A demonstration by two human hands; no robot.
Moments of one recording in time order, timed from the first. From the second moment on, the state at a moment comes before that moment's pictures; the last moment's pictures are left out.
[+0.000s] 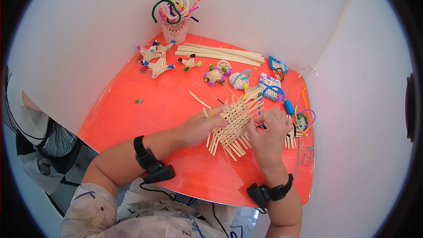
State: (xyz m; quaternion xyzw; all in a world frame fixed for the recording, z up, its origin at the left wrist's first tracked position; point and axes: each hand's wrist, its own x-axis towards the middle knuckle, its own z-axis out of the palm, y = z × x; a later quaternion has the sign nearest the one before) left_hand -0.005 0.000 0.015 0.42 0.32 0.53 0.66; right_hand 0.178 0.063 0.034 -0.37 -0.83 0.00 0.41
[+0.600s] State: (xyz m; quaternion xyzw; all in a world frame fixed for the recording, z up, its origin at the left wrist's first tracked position) left_hand -0.011 -0.001 0.011 0.55 0.37 0.49 0.56; right_hand 0.181 0.071 0.034 -0.40 -0.80 0.07 0.44
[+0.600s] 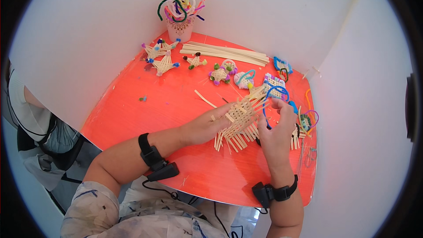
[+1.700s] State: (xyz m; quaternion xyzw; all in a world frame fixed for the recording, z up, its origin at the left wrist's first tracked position) left_hand -0.014 -0.001 0.015 0.54 0.34 0.47 0.61; right_hand 0.184 0.071 0.034 -0.41 -0.81 0.08 0.40
